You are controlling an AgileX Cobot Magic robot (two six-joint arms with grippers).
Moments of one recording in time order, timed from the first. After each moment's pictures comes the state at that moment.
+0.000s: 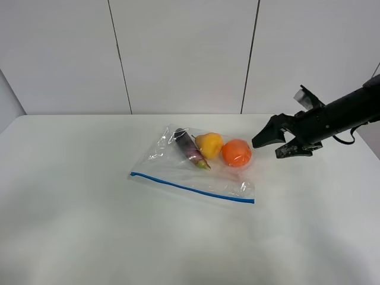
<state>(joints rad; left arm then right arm) -0.03 -0.01 -0.57 -0.13 1.17 0.10 -0.10 1.84 -1.15 0.88 0.94 -0.85</state>
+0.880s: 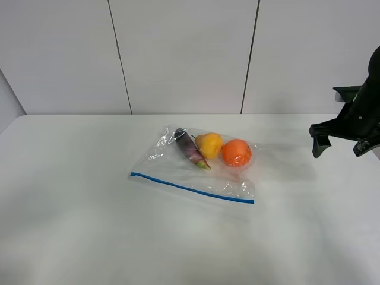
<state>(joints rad) -0.03 -0.01 -0.57 -0.13 1.17 0.10 -0.10 1.83 -1.31 -0.05 0.93 -0.09</state>
